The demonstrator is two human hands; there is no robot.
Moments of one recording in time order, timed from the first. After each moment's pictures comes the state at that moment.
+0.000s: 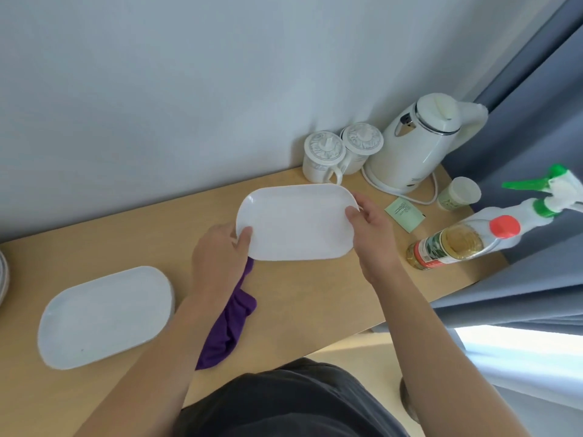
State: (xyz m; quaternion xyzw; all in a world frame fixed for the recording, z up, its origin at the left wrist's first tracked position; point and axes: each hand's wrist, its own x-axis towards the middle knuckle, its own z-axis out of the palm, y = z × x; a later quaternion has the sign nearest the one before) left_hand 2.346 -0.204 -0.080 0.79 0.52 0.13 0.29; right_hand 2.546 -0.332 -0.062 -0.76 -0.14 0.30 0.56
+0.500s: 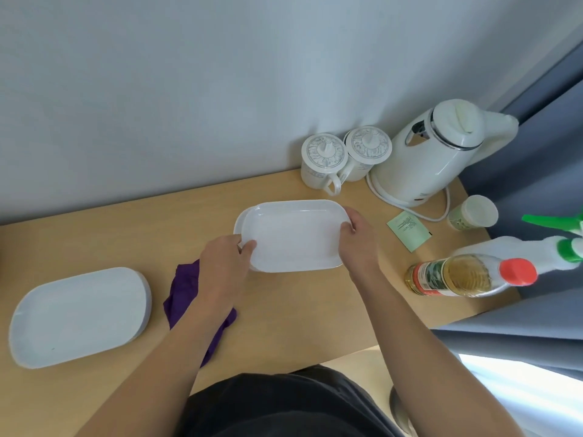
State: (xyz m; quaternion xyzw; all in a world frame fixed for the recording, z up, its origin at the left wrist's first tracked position) left_hand 2.394 -0.208 -0.110 0.74 0.58 0.07 0.32; right_hand 2.594 -0.306 -0.122 -0.84 -0.18 0.30 0.42
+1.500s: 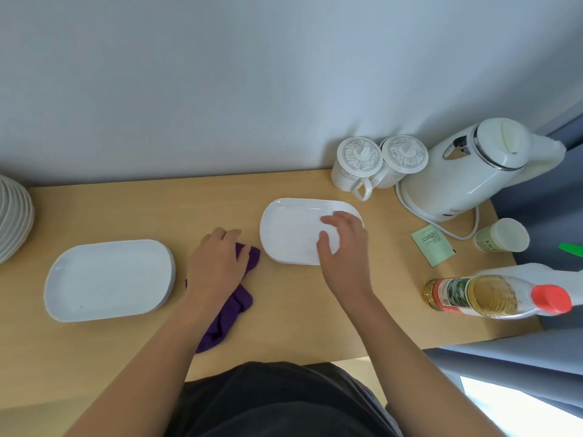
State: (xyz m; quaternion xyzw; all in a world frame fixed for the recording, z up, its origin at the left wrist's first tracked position) left_hand 2.331 -0.208 -0.121 0.80 0.56 0.04 0.20; right_hand 2.530 -0.306 -0.108 -0.80 -0.42 0.21 0.38
